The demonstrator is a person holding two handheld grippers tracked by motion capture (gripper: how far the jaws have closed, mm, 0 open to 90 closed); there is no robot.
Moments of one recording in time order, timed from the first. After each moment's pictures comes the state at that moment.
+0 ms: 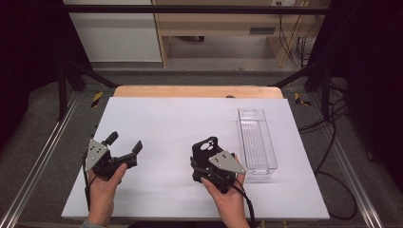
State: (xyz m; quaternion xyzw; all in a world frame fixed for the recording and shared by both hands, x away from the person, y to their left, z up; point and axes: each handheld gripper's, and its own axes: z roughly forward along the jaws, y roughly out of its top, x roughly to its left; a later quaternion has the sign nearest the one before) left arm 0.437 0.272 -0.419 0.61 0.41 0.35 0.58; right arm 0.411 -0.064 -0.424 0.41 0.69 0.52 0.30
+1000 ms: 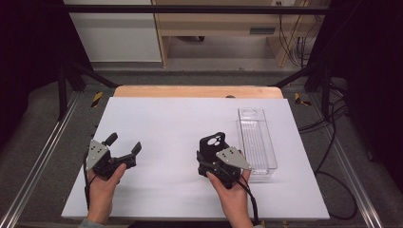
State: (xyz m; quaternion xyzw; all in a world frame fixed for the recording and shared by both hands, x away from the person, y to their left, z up) left arm 0.442 0.277 -0.430 0.62 0.41 0.35 0.57; right arm 0.420 -0.078 -0.420 0.43 0.66 0.53 0.31
